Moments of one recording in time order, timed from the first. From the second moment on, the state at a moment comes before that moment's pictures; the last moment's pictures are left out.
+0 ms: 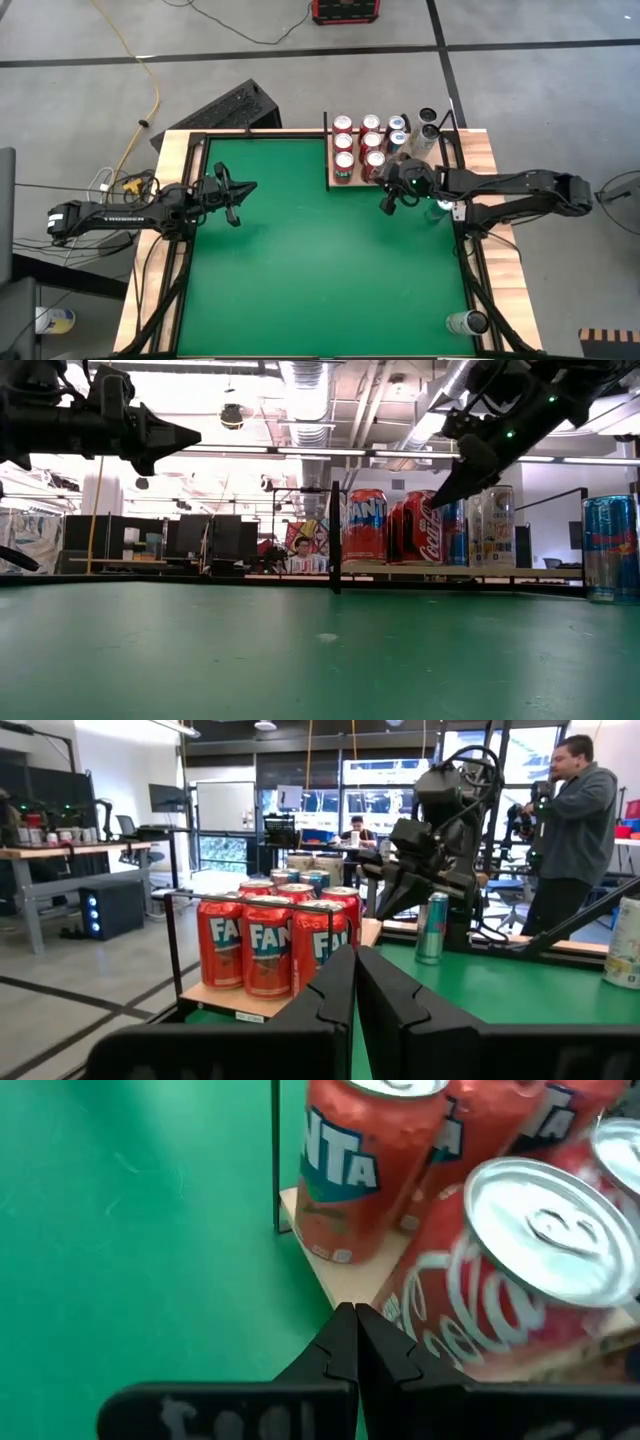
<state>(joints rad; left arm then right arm) 0.20 0.48 0.01 0.73 -0.16 0.01 -0.25 1.07 0.60 -0.15 0.24 0.01</state>
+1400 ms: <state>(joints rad) 0.20 0.48 0.01 0.70 -0.03 0.04 0.05 1.02 1.09 -1.49 0.39 1.03</state>
